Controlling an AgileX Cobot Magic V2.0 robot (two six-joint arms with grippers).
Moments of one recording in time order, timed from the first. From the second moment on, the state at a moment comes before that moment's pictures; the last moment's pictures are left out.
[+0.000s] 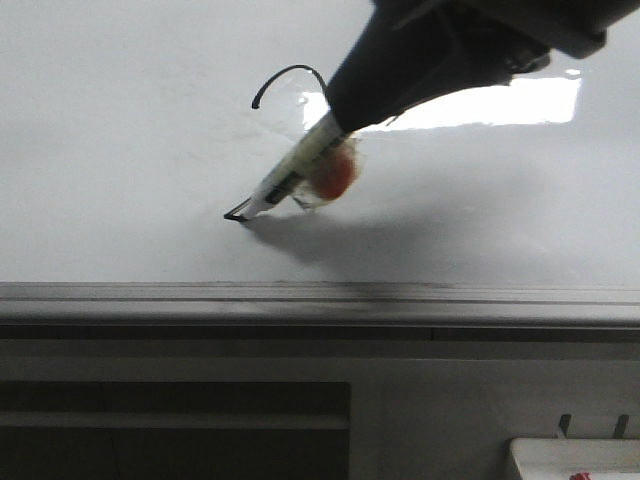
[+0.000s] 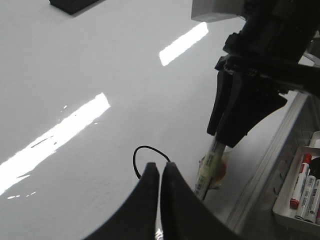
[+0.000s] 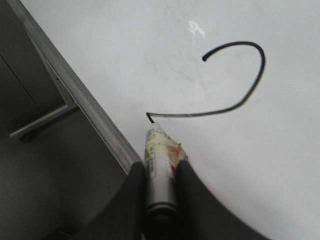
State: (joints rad) left arm -0.74 0.55 -0.27 0.56 -0.28 -0.09; right arm 0.74 1.13 -0.78 0.16 0.31 -0.26
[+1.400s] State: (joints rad) left arm -0.84 0.69 -0.27 0.68 -0.28 -0.10; right arm 0.97 1.05 -0.89 0.08 0.46 -0.28
